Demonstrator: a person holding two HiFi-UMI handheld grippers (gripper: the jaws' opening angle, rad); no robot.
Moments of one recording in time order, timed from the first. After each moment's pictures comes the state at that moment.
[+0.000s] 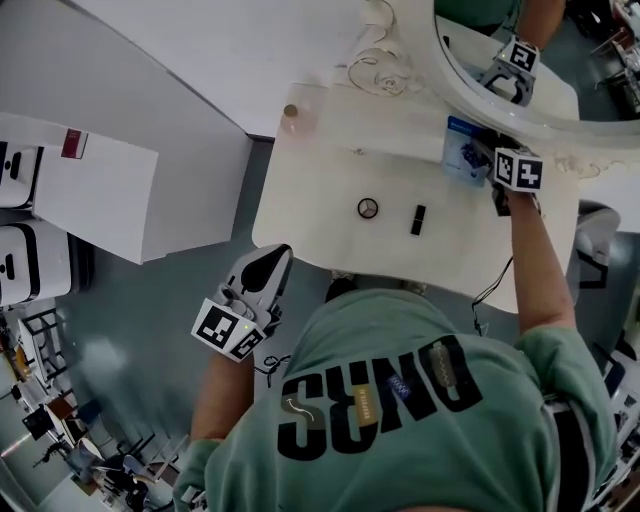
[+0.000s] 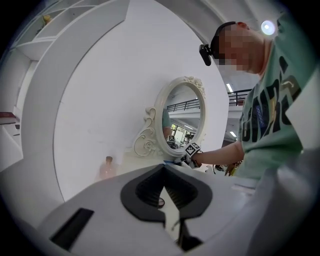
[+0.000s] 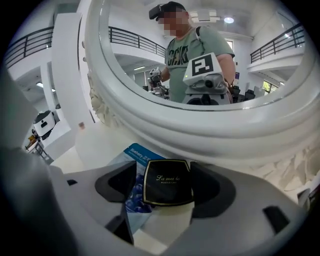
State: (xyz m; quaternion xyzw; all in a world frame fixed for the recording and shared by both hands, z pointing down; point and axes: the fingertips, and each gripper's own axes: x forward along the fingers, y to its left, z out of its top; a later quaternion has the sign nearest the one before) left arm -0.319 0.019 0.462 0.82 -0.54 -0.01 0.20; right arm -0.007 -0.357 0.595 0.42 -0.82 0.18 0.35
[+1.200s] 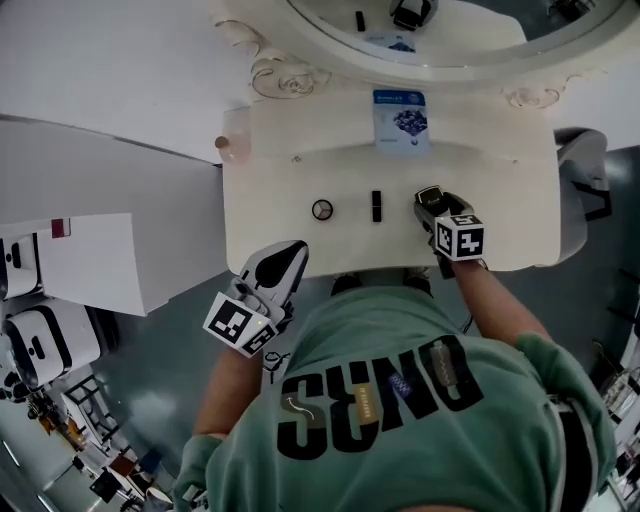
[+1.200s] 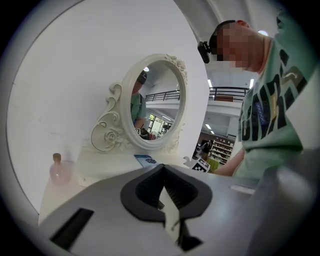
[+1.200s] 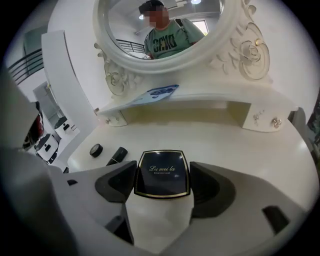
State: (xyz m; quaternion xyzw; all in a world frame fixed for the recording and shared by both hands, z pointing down) left arm -0.204 -0.039 0.465 0.89 -0.40 0.03 0.21; right arm 0.043 -0.144 0.675 0.44 -0.77 0.32 0.32
